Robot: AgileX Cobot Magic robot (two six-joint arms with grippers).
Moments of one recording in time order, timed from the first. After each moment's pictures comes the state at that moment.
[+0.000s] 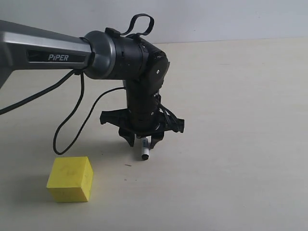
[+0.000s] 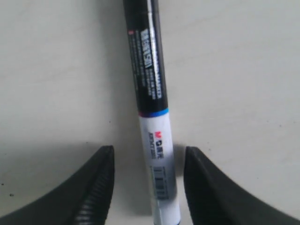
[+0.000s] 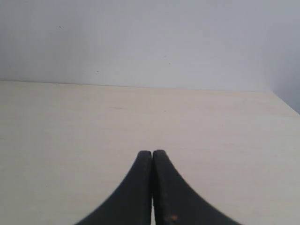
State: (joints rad) left arm -0.81 2.23 -1.58 0.05 1.01 -0.70; right arm -0.03 0.01 0.00 0.13 0.26 -0.21
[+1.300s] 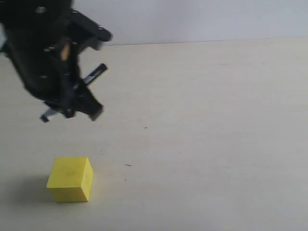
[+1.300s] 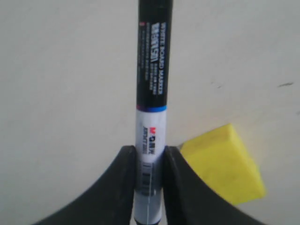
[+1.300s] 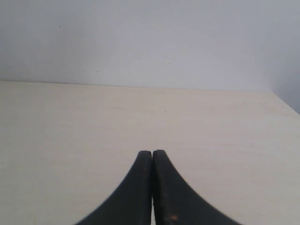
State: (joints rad) left arm -0.78 1.59 -1.21 0.38 1.19 -0.32; right arm -0.03 0.01 0.00 0.13 0.26 -0.21
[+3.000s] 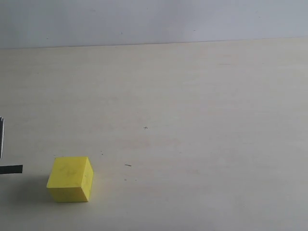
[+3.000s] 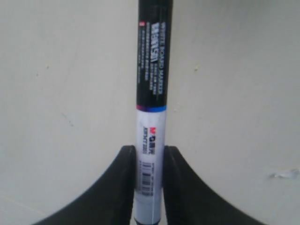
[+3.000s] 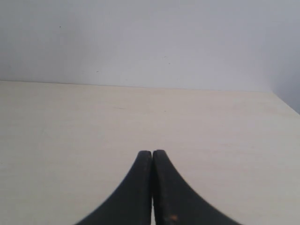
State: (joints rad) left arm -0.27 1.37 -0.53 0.55 0.78 0.70; right arm -0.03 0.01 0.00 0.13 0.26 -0.21
